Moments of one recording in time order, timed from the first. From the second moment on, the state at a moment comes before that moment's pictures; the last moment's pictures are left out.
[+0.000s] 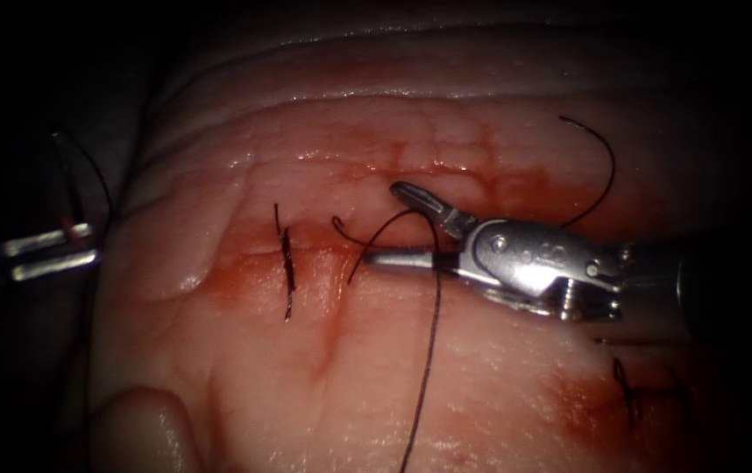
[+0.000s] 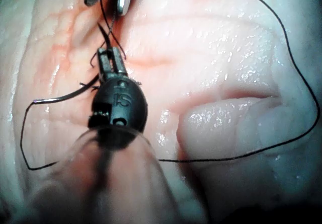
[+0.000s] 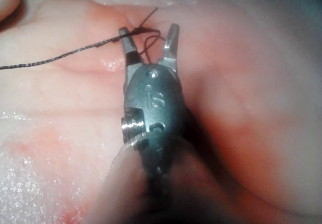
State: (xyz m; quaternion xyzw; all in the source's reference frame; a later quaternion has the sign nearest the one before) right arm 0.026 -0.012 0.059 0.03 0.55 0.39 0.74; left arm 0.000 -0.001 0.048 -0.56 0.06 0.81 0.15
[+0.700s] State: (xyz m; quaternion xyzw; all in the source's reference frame) right arm 0.028 -0.025 0.048 -0.04 0.57 0.24 0.78; left arm 0.000 -0.002 0.048 -0.56 0.06 0.81 0.15
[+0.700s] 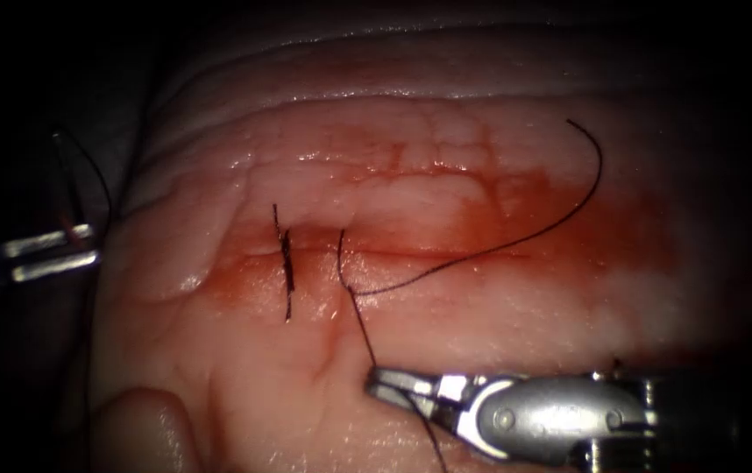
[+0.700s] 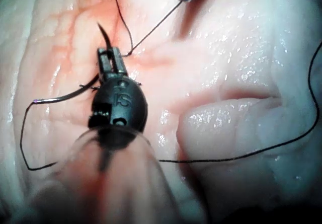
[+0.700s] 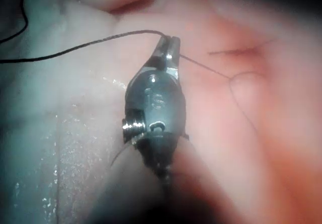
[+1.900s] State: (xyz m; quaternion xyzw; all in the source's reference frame) right arm 0.025 -0.019 0.048 -0.15 0.60 0.04 0.78; left arm 0.000 -0.002 0.048 -0.56 0.06 0.82 0.15
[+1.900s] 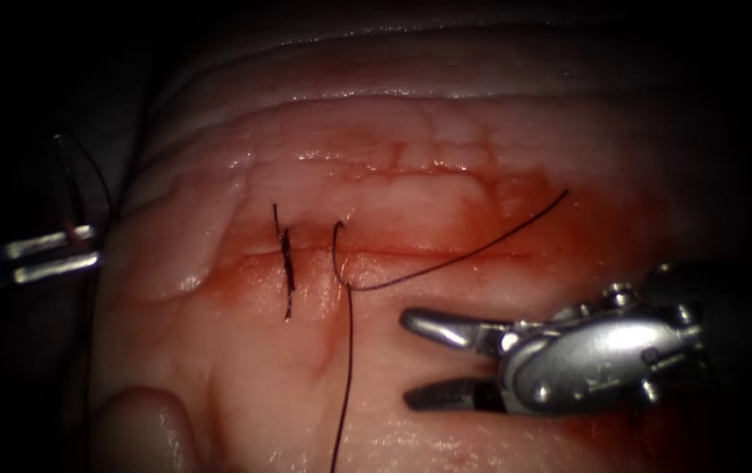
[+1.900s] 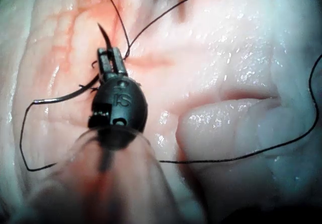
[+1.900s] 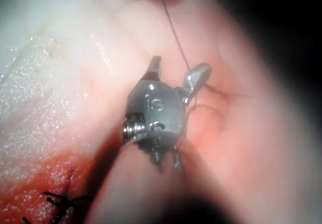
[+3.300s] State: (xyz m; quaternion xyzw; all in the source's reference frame) right arm 0.029 -0.028 0.044 -0.09 0.57 0.06 0.81; left arm -0.001 -0.002 0.048 -0.56 0.05 0.82 0.15
